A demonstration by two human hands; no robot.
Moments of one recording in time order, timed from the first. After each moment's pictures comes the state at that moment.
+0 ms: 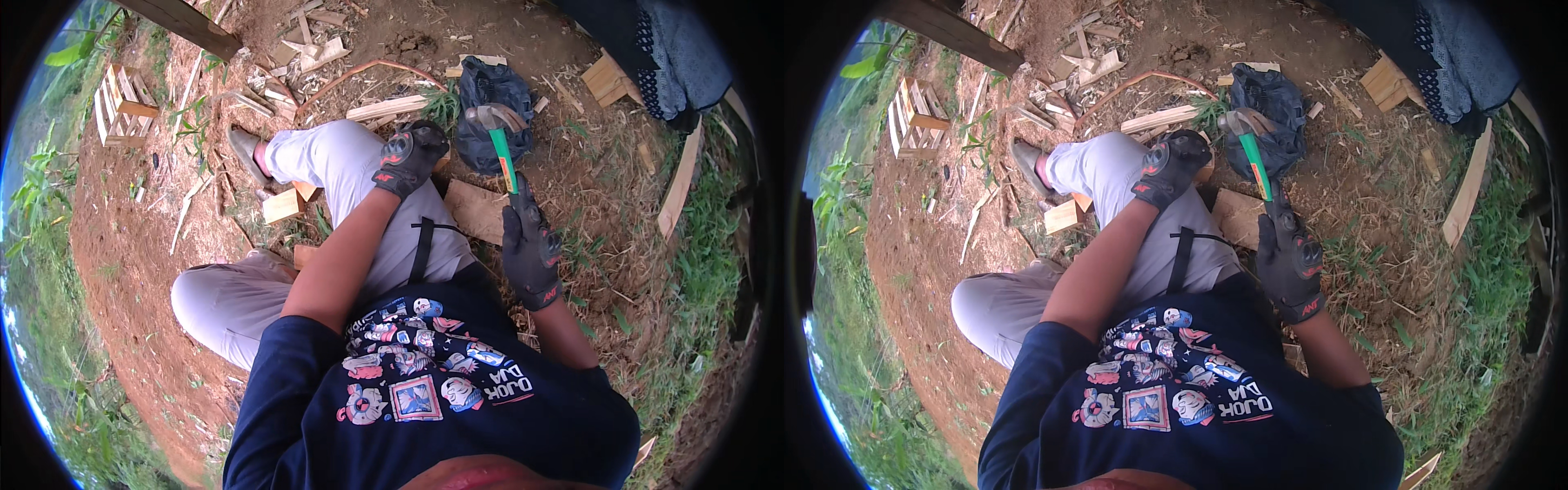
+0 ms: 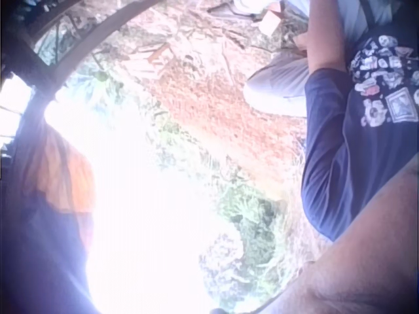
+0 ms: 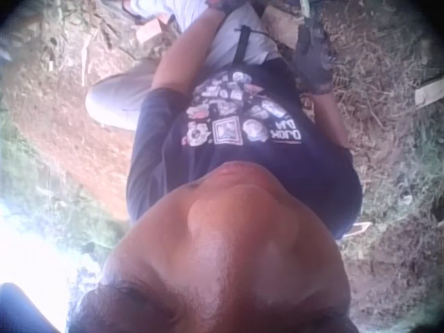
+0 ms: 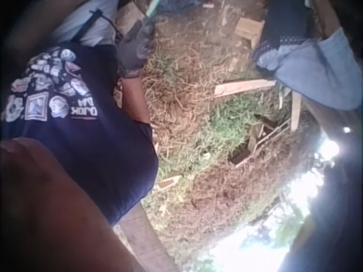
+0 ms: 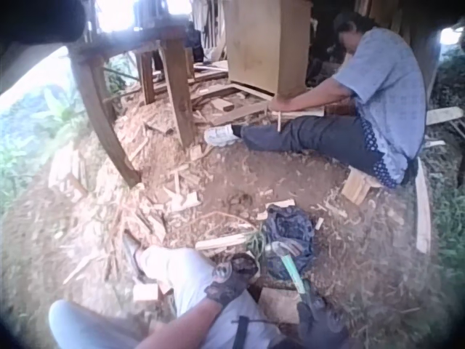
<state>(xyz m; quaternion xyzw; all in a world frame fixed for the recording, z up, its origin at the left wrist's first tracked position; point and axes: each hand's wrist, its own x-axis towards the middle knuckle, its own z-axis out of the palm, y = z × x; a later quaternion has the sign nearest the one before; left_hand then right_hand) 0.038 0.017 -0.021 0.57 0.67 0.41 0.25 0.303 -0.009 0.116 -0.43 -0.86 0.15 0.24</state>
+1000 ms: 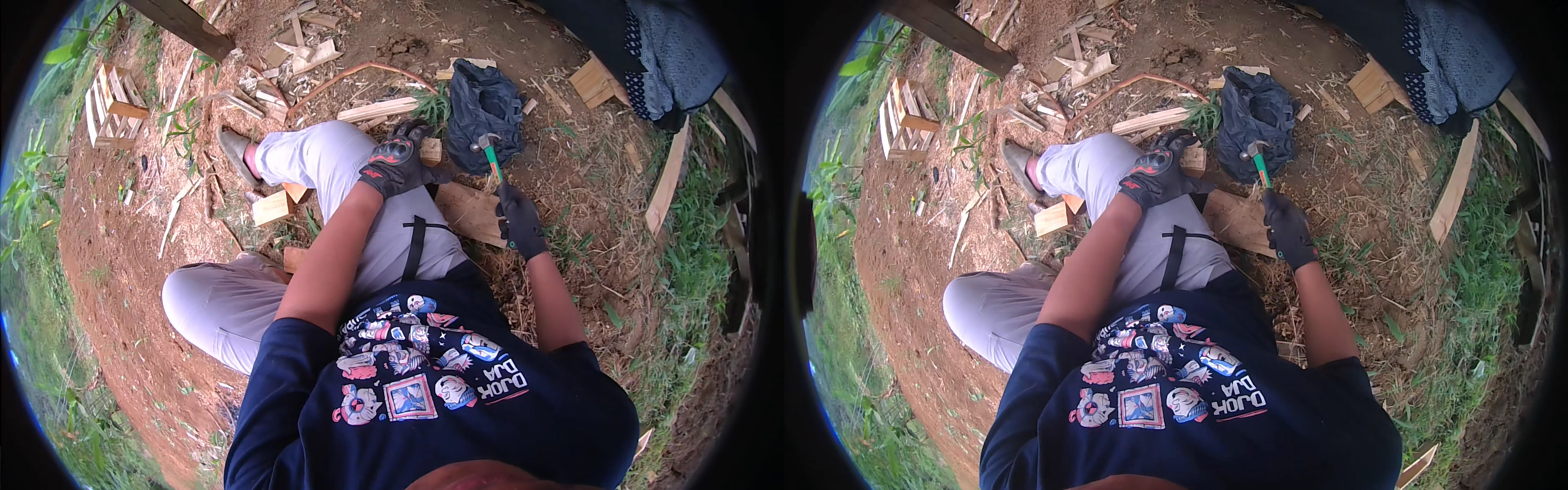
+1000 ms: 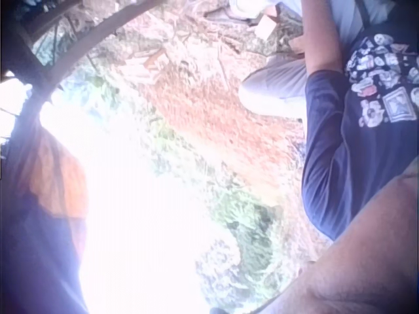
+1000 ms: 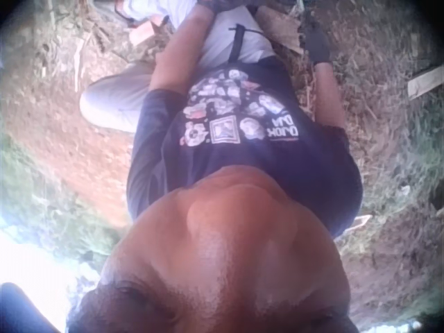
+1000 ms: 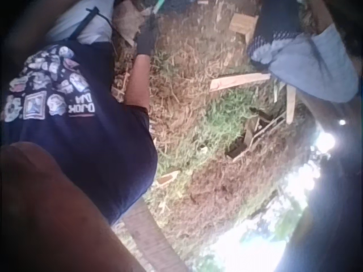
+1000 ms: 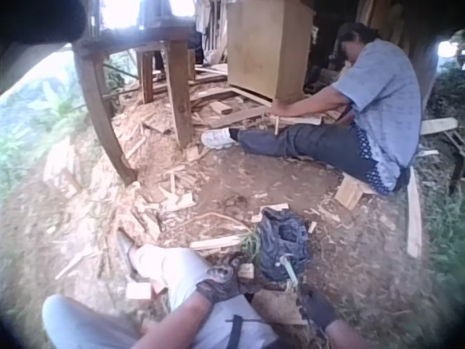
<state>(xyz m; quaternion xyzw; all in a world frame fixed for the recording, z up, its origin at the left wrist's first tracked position) 0.027 0.005 0.011 0.63 0.68 0.23 0.28 0.341 0.052 0.040 -0.63 -0.57 0.52 0.08</state>
